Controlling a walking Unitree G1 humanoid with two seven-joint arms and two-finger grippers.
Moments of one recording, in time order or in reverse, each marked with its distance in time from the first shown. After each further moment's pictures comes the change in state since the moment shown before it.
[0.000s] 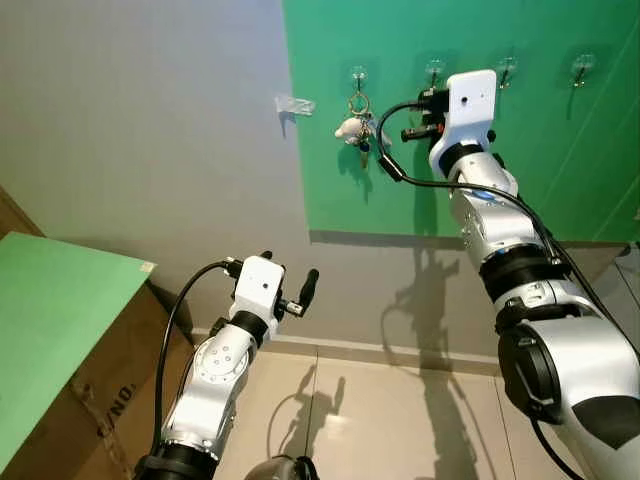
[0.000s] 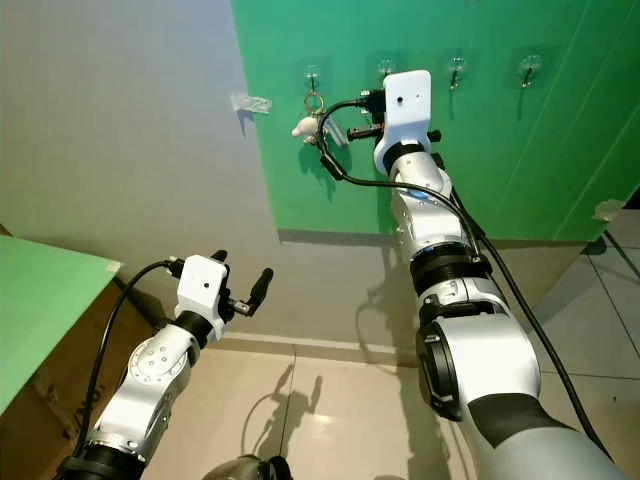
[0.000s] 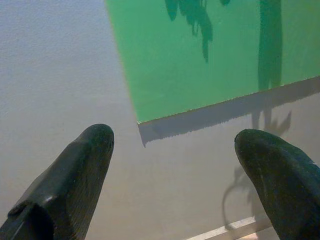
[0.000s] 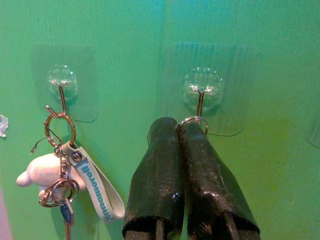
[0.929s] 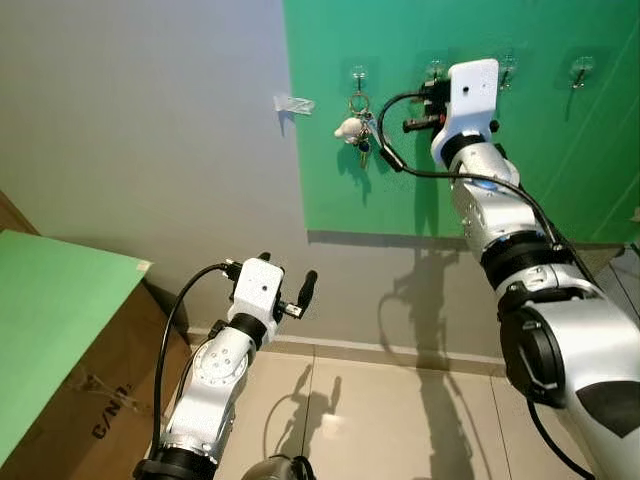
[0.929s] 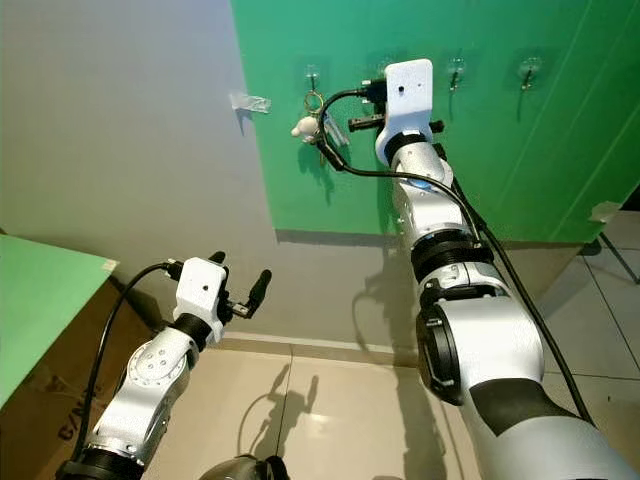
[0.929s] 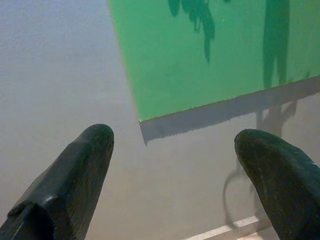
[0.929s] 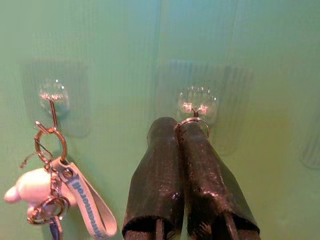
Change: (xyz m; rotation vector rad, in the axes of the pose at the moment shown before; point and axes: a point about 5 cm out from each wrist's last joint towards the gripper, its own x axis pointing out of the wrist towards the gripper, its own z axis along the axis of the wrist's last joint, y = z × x) left arm -0.004 0.000 -0.003 0.008 0.008 0.014; right arm 0.007 -0.003 0.008 -0.002 -0.009 -0.010
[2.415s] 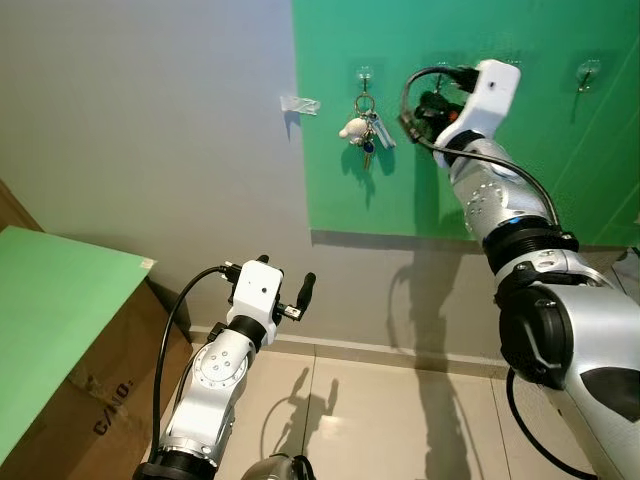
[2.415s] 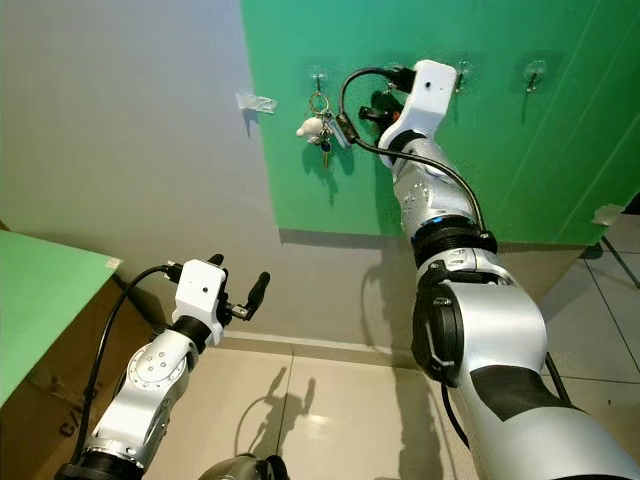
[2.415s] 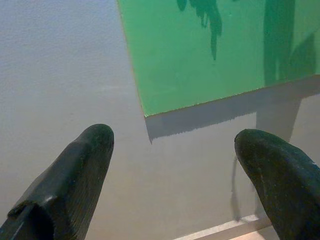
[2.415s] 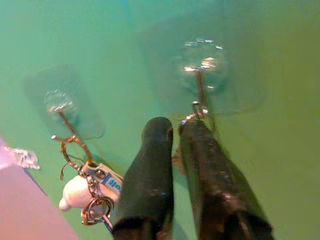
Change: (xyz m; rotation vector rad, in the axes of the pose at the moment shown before) left arm -0.001 0.000 -0.001 0.002 0.008 0.009; right arm 0.005 -0.002 -0.004 0.352 0.131 0.021
